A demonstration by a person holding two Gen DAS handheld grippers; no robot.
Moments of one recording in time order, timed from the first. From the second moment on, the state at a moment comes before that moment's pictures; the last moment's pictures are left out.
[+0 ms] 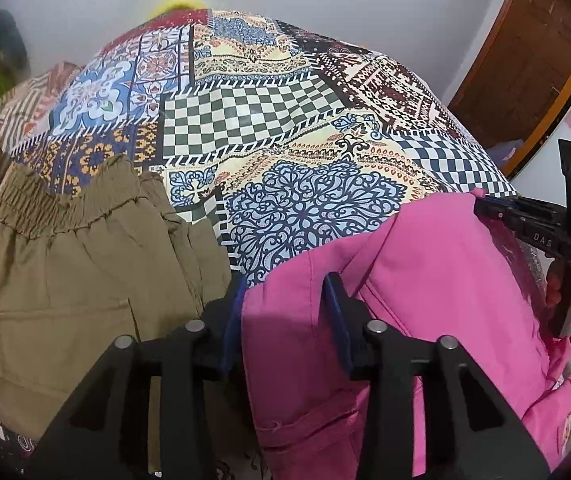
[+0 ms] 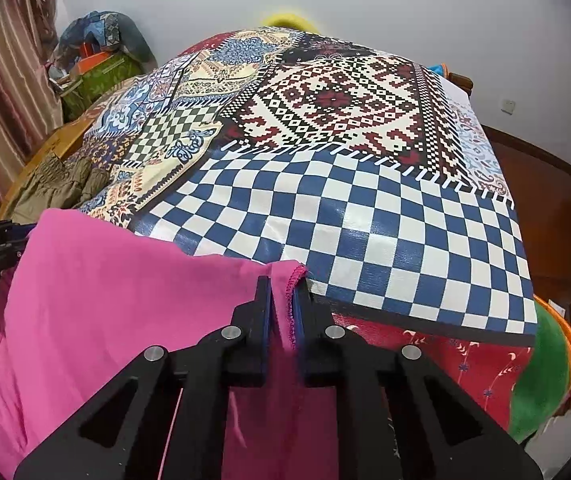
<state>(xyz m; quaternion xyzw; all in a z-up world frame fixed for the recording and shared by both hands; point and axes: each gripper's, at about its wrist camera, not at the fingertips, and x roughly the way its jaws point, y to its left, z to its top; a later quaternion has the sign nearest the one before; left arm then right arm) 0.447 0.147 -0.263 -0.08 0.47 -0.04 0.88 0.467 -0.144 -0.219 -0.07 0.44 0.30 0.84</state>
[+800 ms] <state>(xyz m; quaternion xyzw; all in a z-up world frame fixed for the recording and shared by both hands) 0.378 0.125 -0.132 -0.03 0.37 -0.02 0.93 0.385 -0.186 -0.080 -0.02 0.31 0.31 0.90</state>
